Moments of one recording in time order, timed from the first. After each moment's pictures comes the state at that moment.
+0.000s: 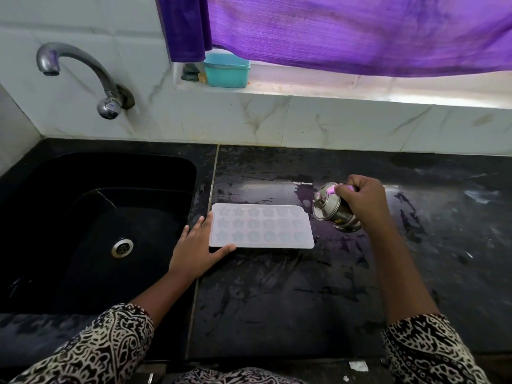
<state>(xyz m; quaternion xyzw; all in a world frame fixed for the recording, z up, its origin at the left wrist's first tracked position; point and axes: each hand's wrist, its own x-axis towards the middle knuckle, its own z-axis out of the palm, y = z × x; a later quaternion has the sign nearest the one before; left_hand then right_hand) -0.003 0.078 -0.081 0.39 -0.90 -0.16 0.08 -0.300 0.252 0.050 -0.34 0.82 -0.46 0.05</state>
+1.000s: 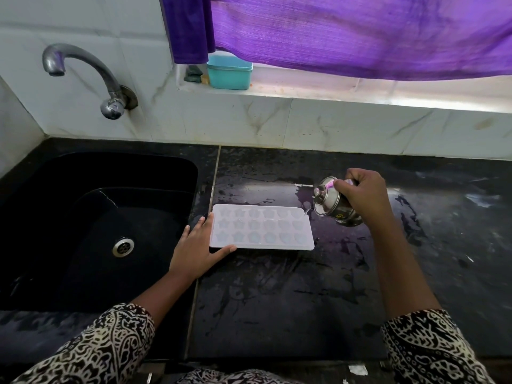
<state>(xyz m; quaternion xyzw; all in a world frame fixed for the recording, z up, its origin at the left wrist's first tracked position) -0.003 0.077 -0.084 0.39 -0.90 -0.16 0.08 -0.297 0.245 0.068 -0.37 0.82 -0.43 0.02</state>
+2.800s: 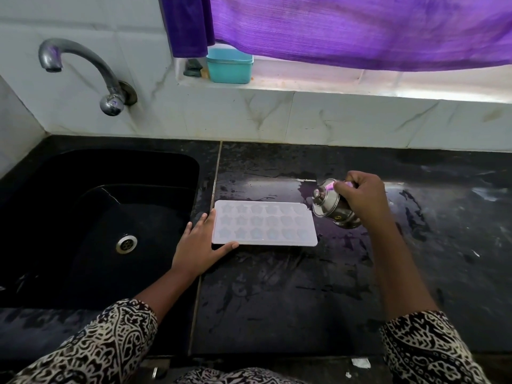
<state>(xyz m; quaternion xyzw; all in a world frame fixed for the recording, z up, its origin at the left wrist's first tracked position) -0.003 0.075 -0.089 0.39 -0.90 -0.16 0.10 -0.290 0.247 0.057 -0.36 0.81 -0.45 0.05</state>
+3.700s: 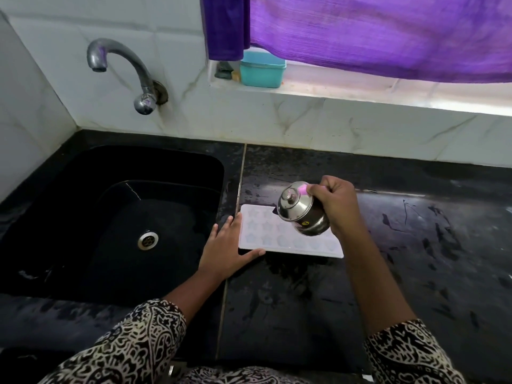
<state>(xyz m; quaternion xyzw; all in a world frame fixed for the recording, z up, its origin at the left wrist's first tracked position) -0.005 0.071 -0.090 0.38 -0.91 -0.17 0.08 -0.210 0.174 0.054 -0.33 0.71 -0.59 0.20</state>
